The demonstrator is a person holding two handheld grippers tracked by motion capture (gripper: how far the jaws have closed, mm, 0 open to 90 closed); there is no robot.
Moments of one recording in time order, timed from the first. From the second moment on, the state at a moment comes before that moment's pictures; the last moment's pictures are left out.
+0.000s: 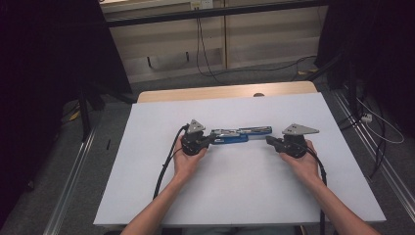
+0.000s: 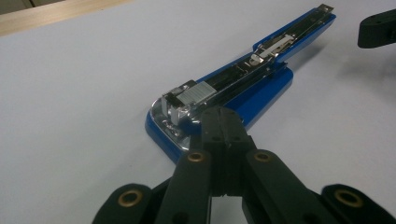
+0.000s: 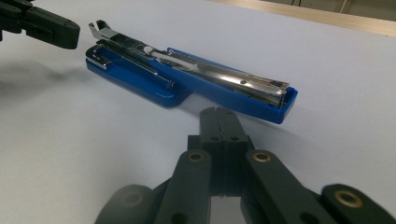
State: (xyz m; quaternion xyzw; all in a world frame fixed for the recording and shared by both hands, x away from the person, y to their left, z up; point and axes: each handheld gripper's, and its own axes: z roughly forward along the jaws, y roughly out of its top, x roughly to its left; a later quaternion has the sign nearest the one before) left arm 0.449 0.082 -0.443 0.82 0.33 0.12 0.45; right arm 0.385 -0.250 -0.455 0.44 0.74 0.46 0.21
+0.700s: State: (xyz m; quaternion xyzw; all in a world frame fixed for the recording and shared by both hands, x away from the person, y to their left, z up) left arm 0.457 0.067 -0.450 0.84 0.32 0.14 0.43; right arm 0.389 -0.250 -0.456 0.45 0.75 0.44 0.20
